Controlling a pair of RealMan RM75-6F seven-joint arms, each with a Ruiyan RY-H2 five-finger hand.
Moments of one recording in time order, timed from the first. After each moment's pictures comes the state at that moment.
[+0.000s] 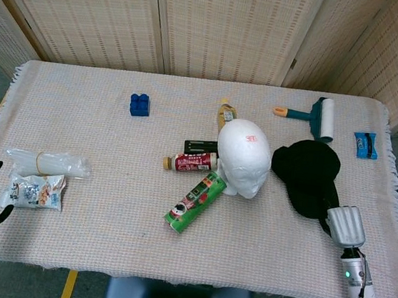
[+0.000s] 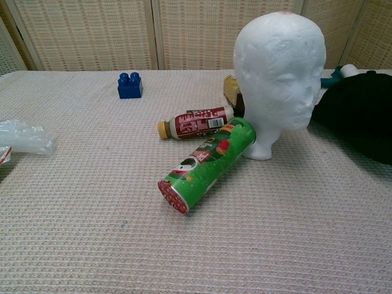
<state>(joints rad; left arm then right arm) -0.07 -1.28 -0.10 -1.37 1.59 1.70 0.12 0.29 -1.93 0.03 -0.13 -1.55 1.45 0.36</state>
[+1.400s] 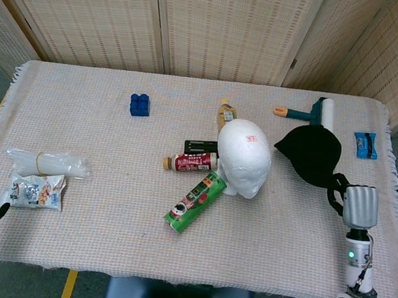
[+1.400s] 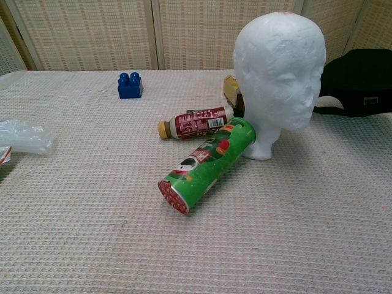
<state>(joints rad) -0.07 -1.28 -0.11 -1.37 1.57 1.71 0.11 0.41 -1.92 0.19 -0.20 -1.41 1.54 0.51</state>
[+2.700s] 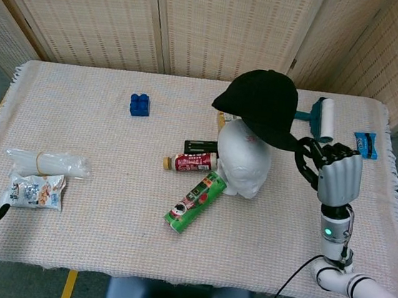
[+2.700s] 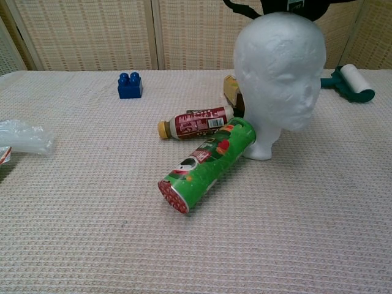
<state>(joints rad) -0.06 -1.25 -0.11 -1.42 1.59 1.73 0.08 0.63 -1.55 0.26 -1.11 -1.58 1.86 -0.02</state>
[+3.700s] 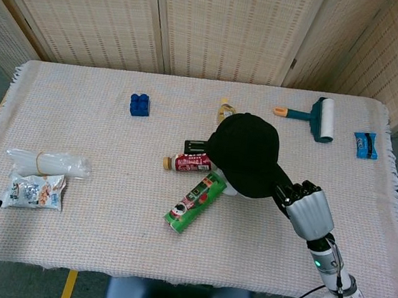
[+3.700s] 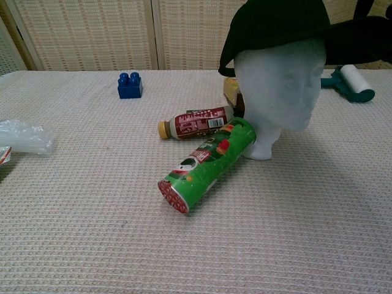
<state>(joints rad) -0.05 -1.21 -0.13 -1.47 1.57 1.75 0.04 0.51 -1.59 0.09 -1.02 -1.79 1.86 -0.15</state>
